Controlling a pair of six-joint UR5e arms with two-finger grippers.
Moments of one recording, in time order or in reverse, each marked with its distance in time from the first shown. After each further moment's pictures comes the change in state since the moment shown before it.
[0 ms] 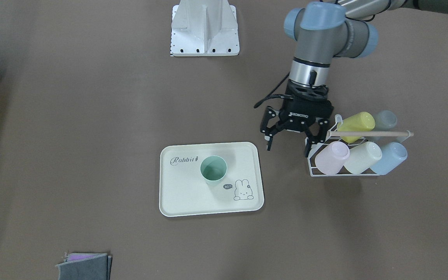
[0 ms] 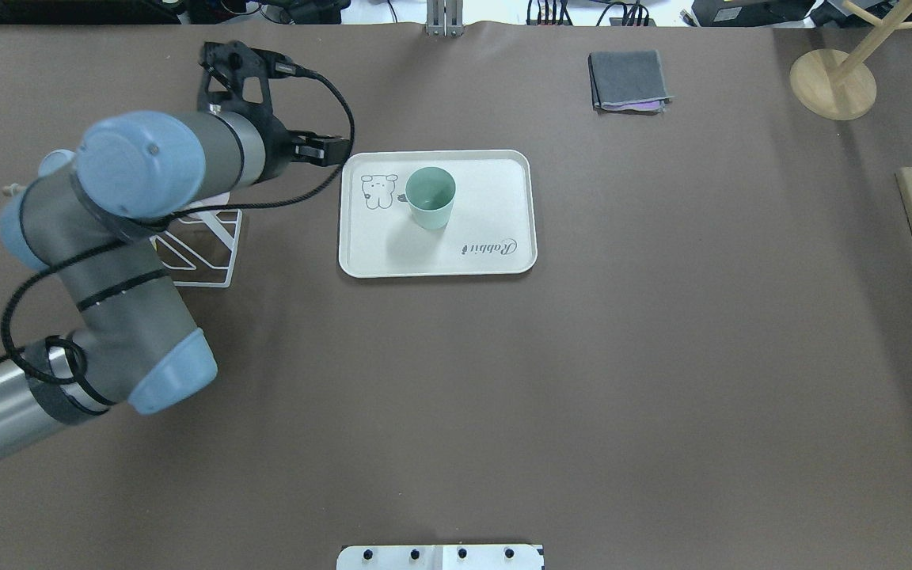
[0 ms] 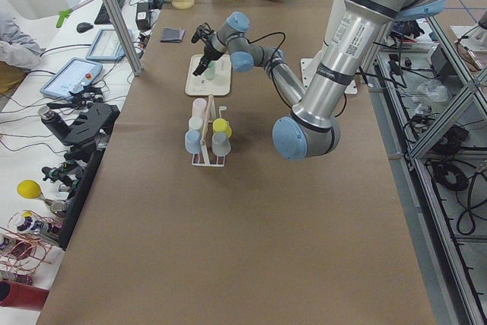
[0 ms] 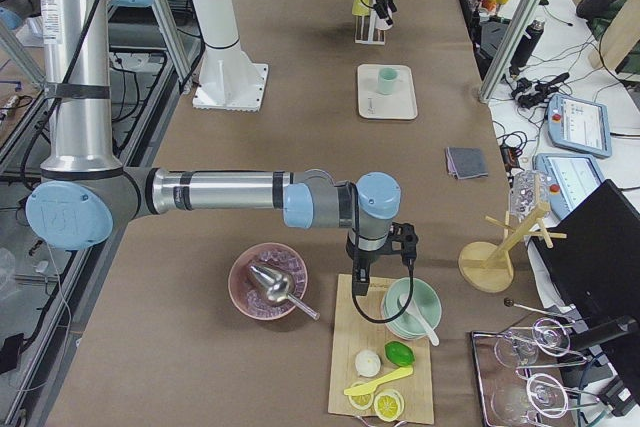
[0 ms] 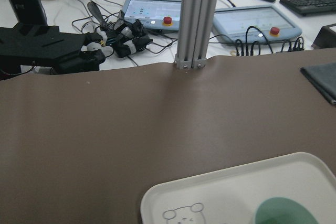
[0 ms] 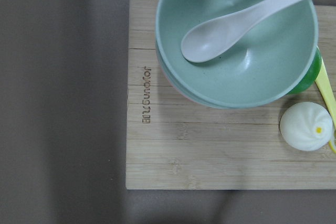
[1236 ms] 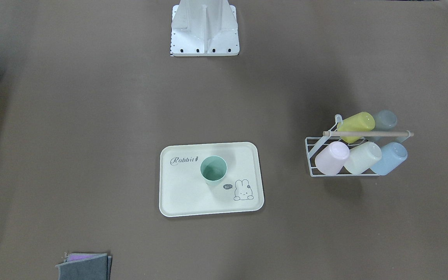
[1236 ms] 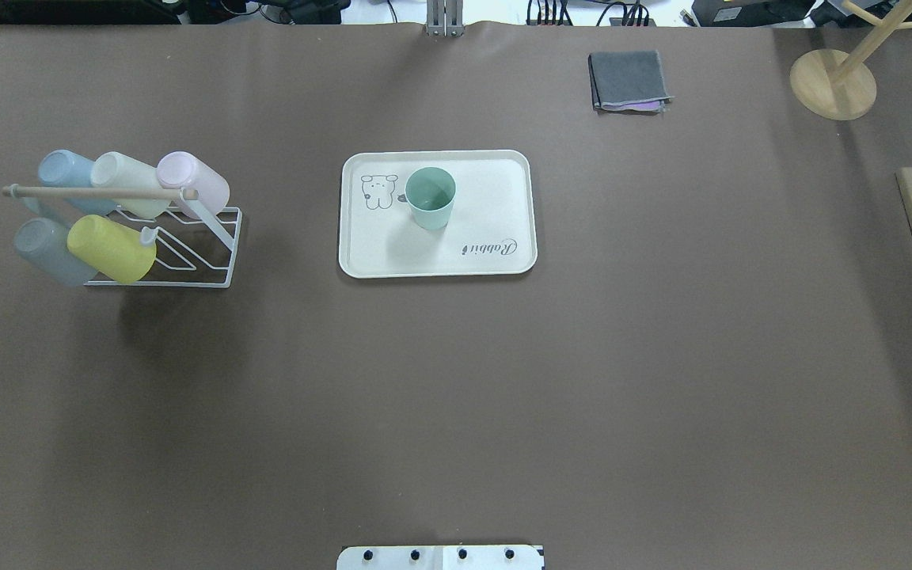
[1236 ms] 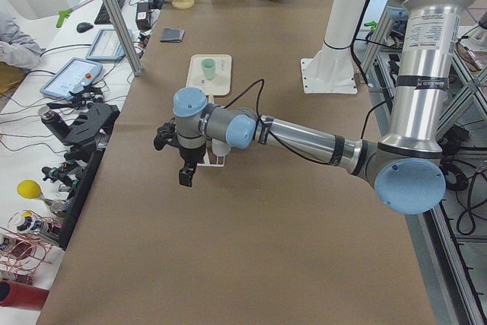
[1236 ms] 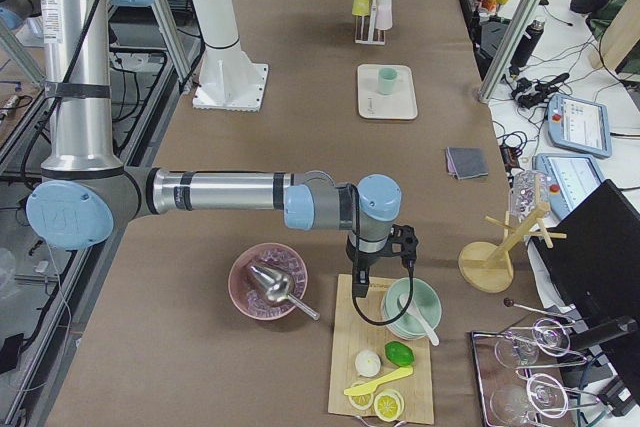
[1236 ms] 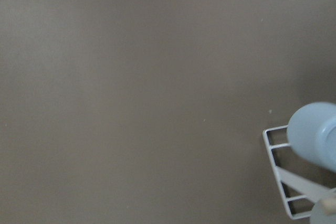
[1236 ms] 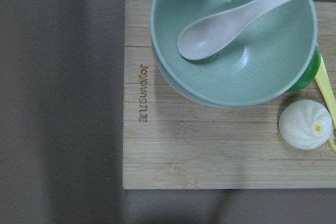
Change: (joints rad) left arm -0.659 0.468 0.064 0.289 -0.659 0.817; right arm -0.002 0.003 -0.014 0.000 -0.001 -0.002
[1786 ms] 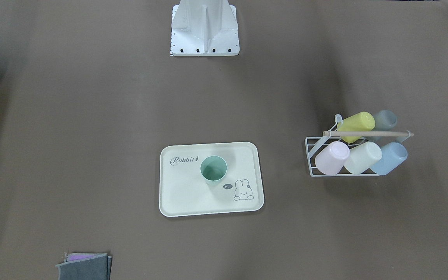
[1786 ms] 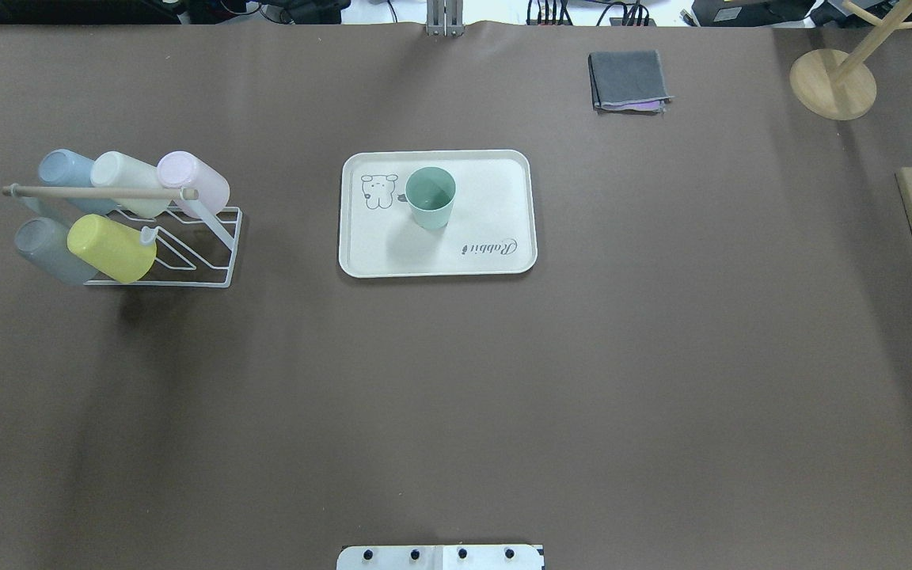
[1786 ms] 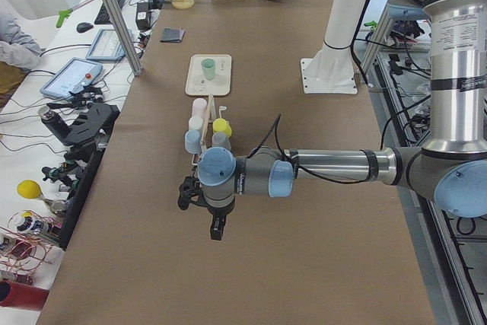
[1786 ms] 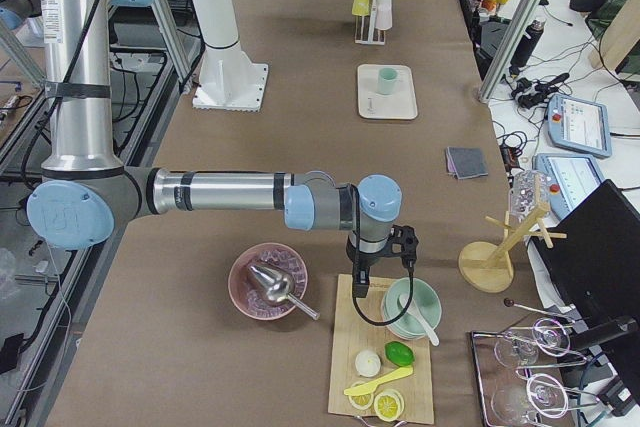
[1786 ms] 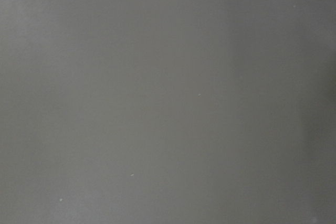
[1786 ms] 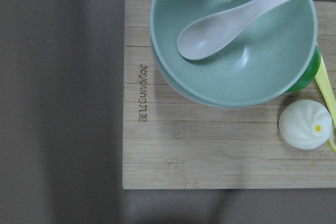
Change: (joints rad) left arm -0.160 0.149 0.043 0.008 -0.078 0.148; right arm 0.000 0.001 -0.001 0.000 0.000 0.000
